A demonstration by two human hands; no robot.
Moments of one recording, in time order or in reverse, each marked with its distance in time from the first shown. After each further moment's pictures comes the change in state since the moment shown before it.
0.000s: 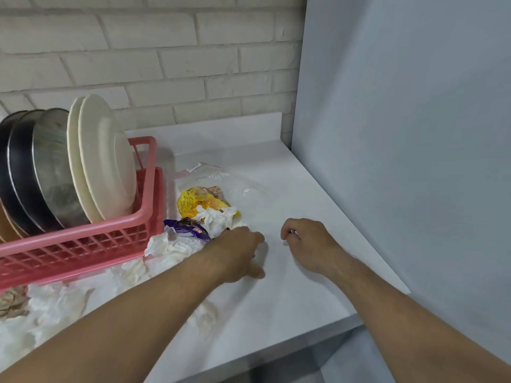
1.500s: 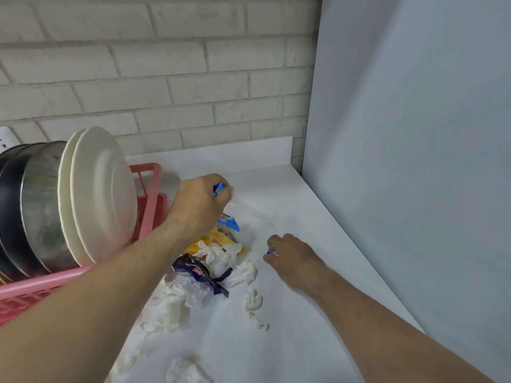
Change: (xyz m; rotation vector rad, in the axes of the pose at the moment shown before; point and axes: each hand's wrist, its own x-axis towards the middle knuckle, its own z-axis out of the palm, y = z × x) left_hand 0.039 -0.056 -0.102 -0.440 0.756 -0.203; right_hand 0.083 -0.015 0.021 -0.291 -0.155 -0.025
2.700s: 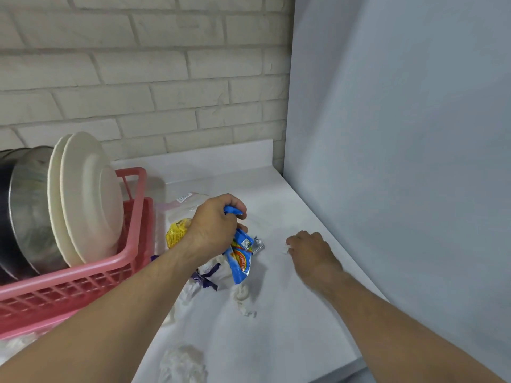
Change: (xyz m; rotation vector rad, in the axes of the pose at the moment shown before) left_hand -0.040 0.024 0.032 -0.504 -0.212 -0.181; right_hand -0.029 0.052 -0.005 -0.323 0.190 0.086
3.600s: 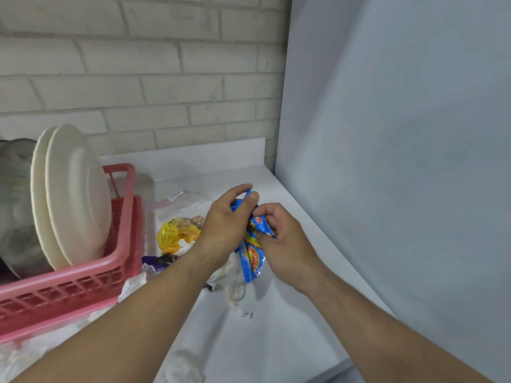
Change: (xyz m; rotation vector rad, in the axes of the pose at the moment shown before) left_hand 0.002 0.003 0.026 -0.379 -0.018 0.044; right_hand -0.041 -0.072 -0.070 1.341 0.166 -0.086
